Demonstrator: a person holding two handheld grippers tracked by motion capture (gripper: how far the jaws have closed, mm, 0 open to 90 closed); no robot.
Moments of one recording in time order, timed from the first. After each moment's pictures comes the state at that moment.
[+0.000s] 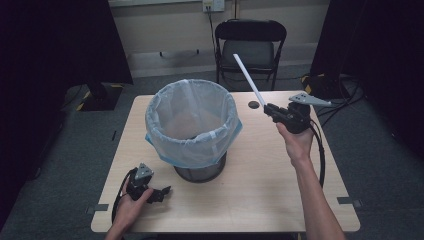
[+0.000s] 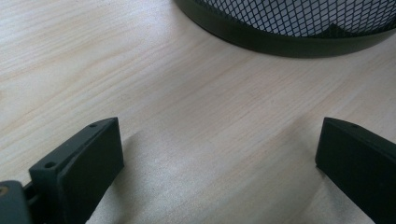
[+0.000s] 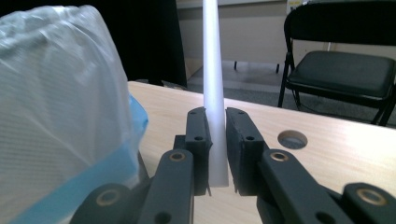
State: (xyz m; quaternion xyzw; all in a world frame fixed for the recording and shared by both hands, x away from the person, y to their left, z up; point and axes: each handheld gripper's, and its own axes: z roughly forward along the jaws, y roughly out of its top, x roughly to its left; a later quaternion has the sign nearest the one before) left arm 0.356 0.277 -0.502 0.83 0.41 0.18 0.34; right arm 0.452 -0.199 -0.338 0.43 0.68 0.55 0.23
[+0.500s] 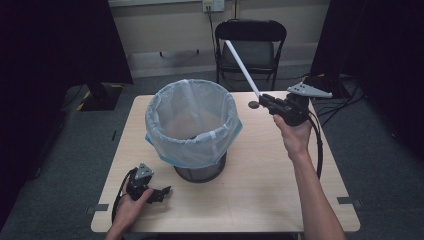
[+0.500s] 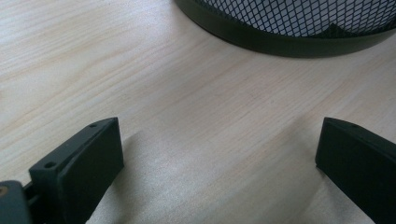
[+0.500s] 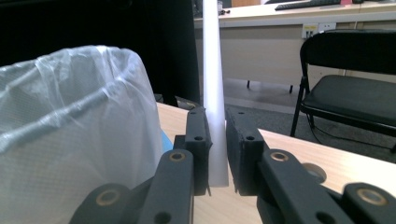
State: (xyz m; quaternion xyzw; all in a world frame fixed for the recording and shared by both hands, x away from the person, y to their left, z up) left arm 0.356 0.277 -0.502 0.83 0.41 0.17 0.34; right arm 0.452 -0.187 -0.308 0.40 0.67 0.58 0.23
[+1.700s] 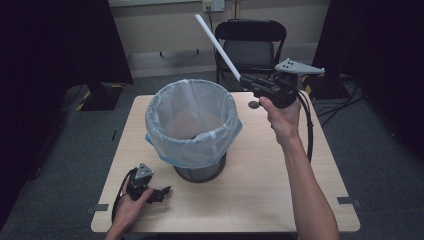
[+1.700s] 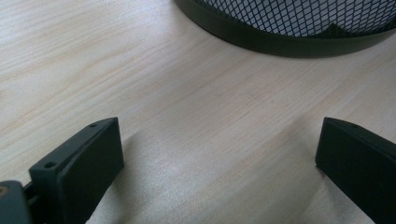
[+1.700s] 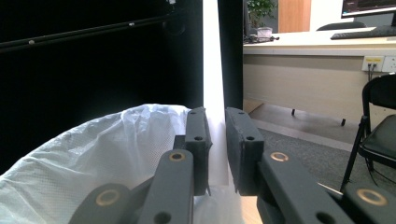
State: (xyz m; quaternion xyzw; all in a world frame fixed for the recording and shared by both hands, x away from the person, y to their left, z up) left arm 0.356 0.277 -0.502 0.83 0.41 0.18 0.34; right arm 0.453 -0.145 -0.244 0.32 0.68 0.64 0.18
